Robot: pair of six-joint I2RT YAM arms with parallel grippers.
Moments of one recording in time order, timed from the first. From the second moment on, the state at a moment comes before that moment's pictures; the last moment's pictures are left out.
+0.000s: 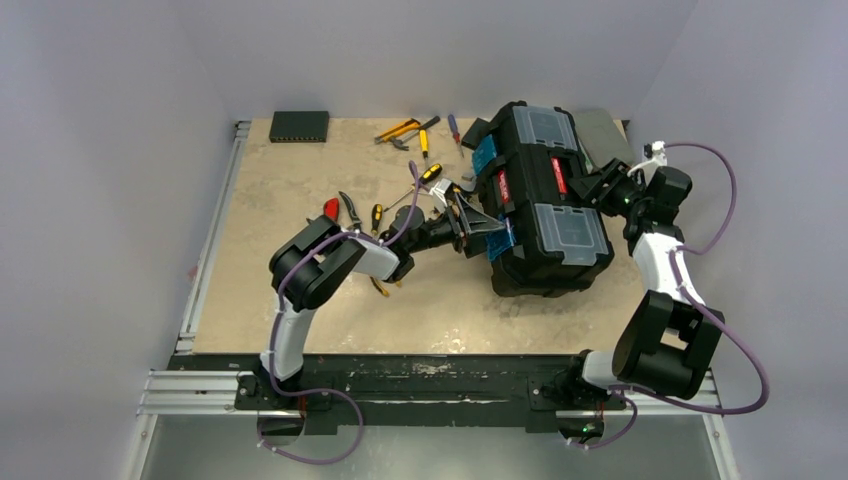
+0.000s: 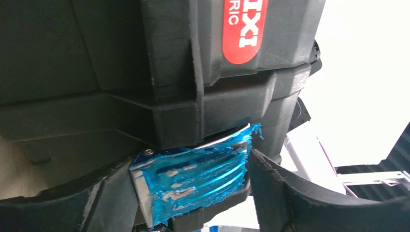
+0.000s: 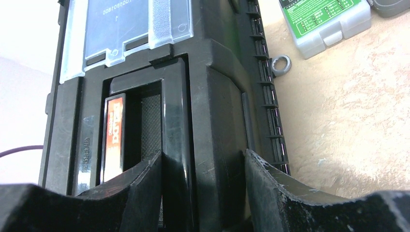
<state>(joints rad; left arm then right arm) -0.75 2.09 1.02 1.17 0.53 -1.57 -0.35 1.37 0.89 0.02 -0.62 0.48</state>
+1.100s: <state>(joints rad) -0.75 2.12 1.07 1.18 0.52 -1.61 -0.30 1.33 0.85 0.07 -0.43 0.47</state>
